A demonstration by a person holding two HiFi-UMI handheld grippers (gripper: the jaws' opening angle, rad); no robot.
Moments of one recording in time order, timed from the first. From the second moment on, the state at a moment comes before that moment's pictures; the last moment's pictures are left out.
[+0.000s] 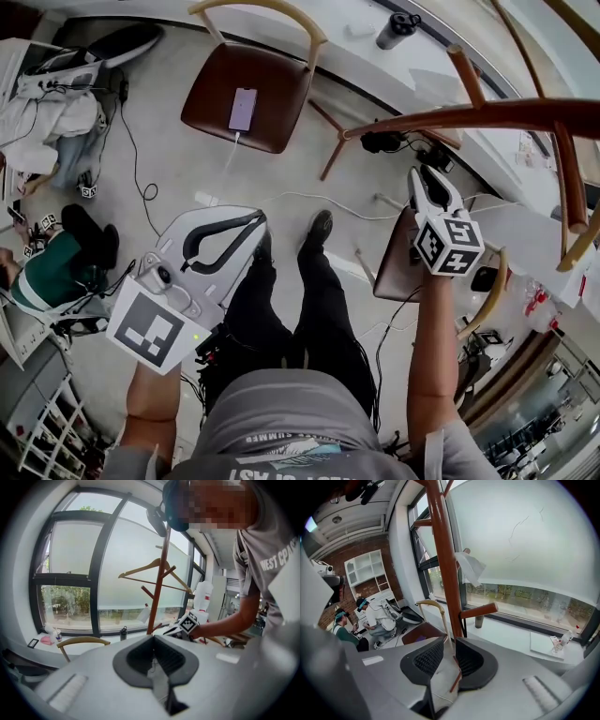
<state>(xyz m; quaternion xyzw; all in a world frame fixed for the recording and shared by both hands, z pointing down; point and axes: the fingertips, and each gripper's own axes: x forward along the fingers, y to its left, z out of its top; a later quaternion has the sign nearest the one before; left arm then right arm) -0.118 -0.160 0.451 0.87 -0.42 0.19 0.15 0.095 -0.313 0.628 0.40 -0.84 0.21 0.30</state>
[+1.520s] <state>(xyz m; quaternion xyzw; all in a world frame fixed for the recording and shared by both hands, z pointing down) -0.138 -0.165 0.557 0.84 -0.44 0.20 0.25 0.077 -0.381 0.794 0.35 -0.84 0.18 0.37</state>
